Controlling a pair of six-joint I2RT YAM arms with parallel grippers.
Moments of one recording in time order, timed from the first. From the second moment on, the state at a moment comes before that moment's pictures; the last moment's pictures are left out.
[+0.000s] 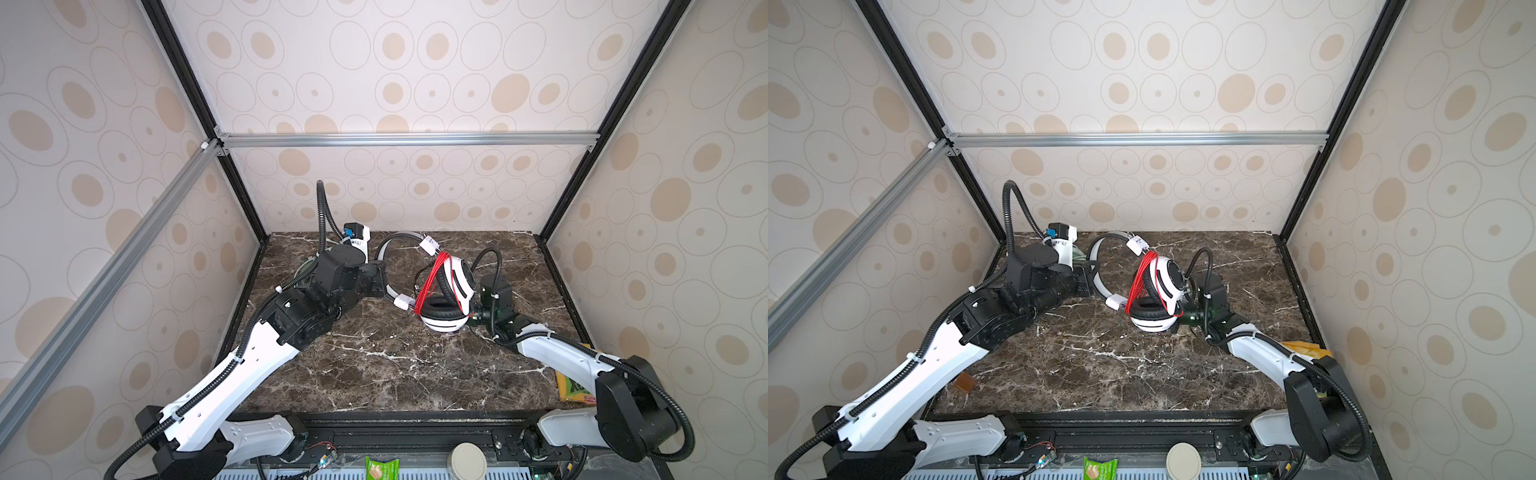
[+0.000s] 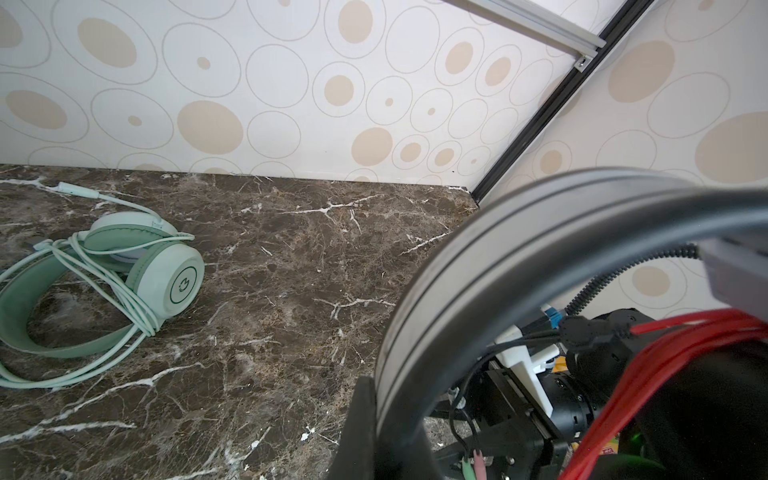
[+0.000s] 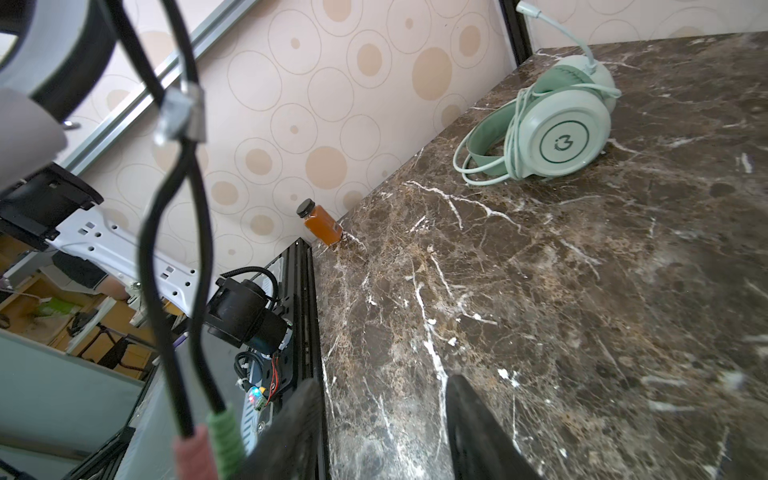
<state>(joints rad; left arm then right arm) -0.78 1.19 1.43 -0.65 -0.27 -0.53 0.42 1.33 0.71 0.26 -0.93 0.28</state>
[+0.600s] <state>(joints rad) -0.78 1.19 1.49 -0.67 -0.26 -0.53 0.39 1.31 0.69 0.11 -0.87 0.15</state>
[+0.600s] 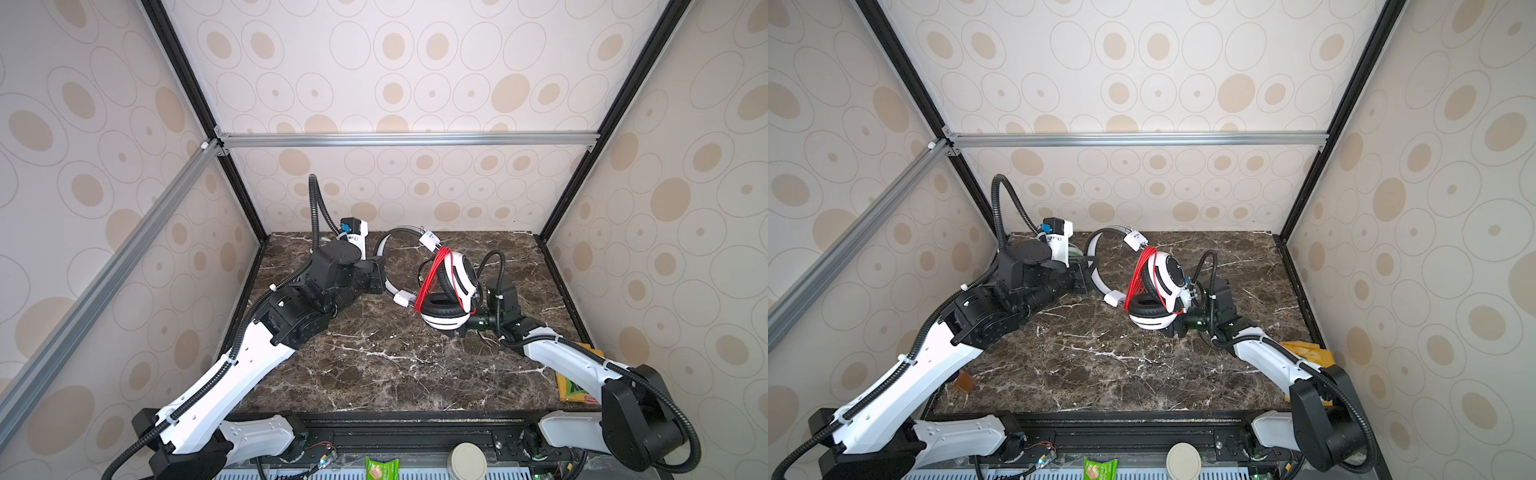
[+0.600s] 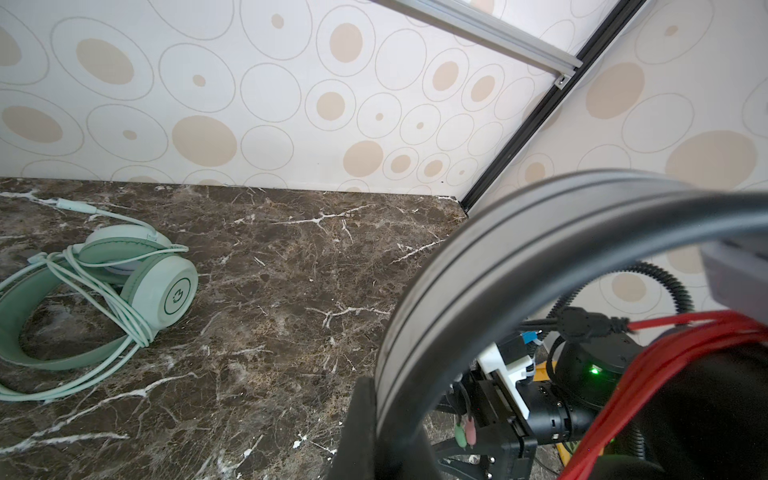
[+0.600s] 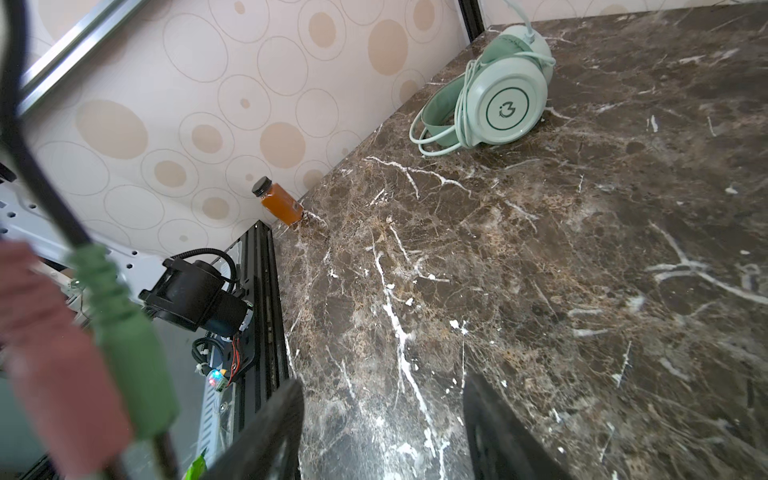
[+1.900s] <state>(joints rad) -0.77 1.20 1.50 -0.68 -0.23 -0.53 0.39 1.22 0.72 0.15 -0.87 0.06</state>
